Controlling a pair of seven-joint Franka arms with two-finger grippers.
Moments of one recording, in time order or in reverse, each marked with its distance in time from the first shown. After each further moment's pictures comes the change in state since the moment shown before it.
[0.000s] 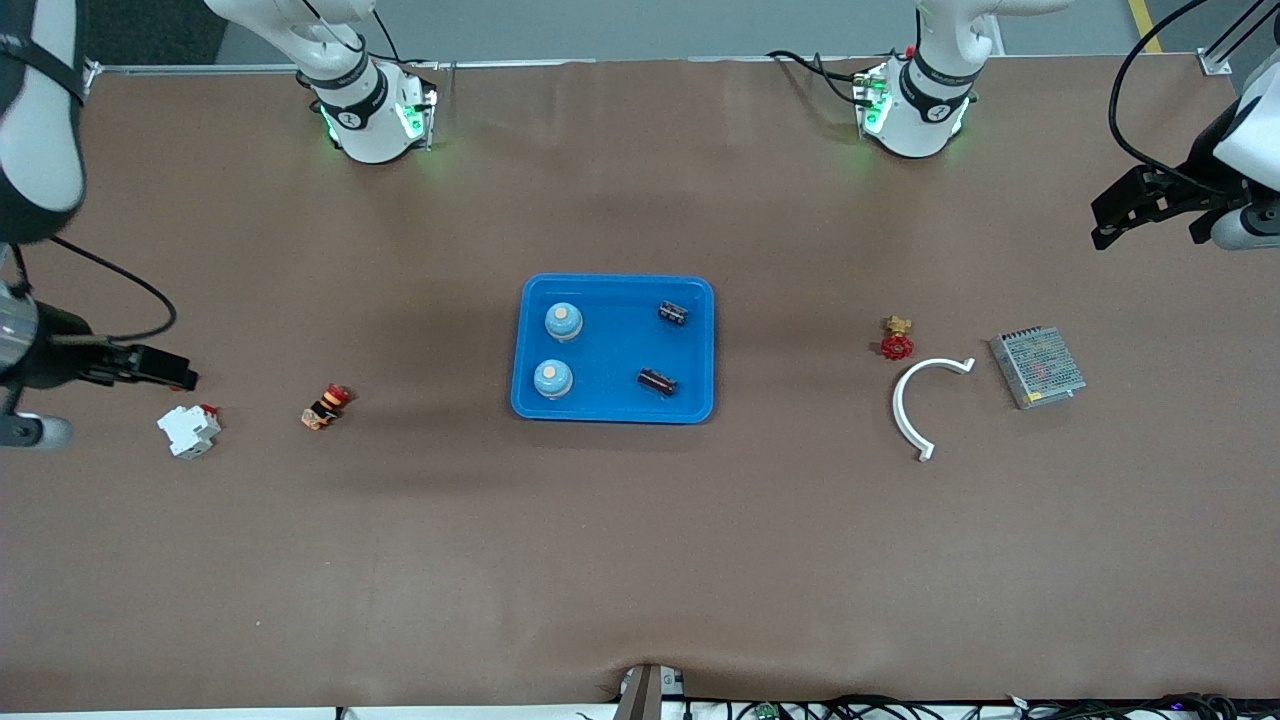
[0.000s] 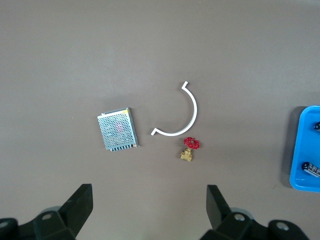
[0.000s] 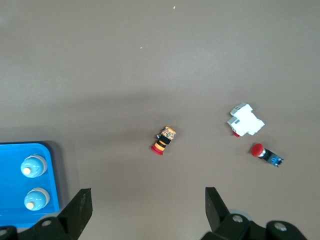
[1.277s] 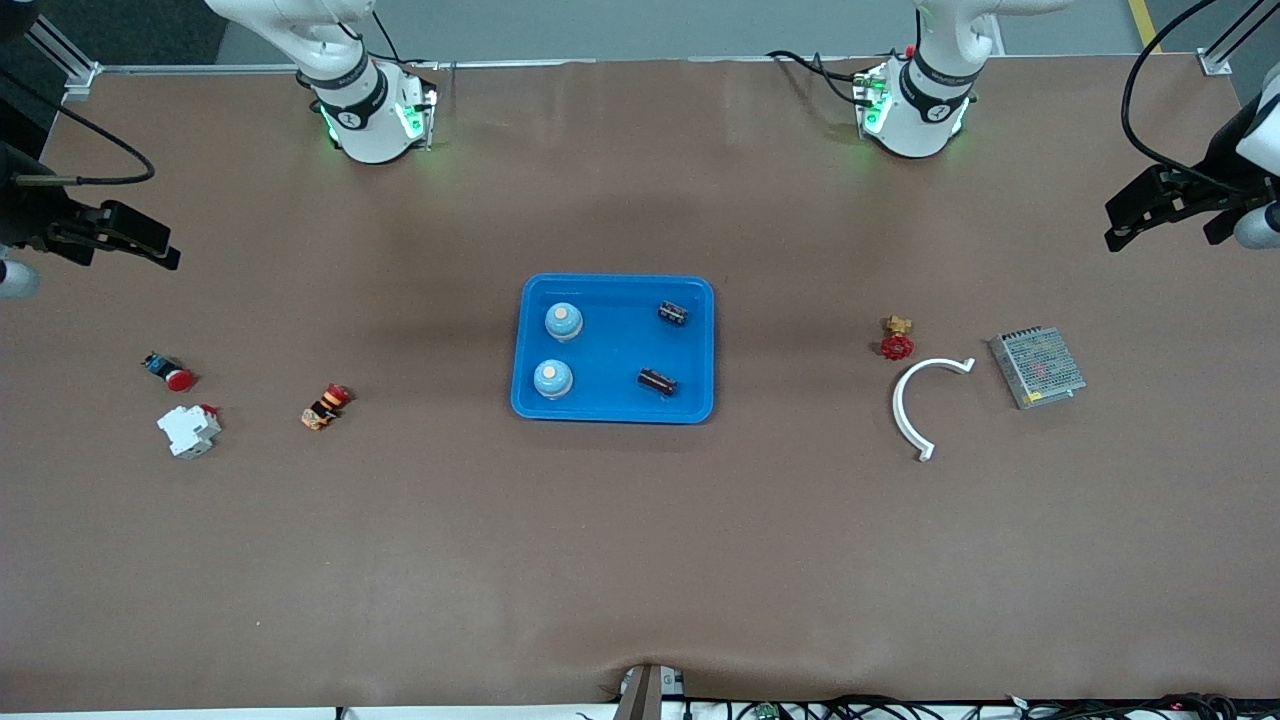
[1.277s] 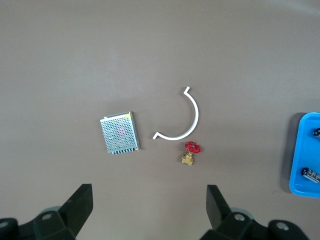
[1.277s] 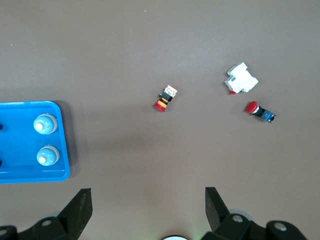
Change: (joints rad) left arm 0.009 0.010 0.006 0.027 0.000 0.000 0.000; right arm -0.010 -0.297 0.043 -0.260 0.000 -0.071 0.026
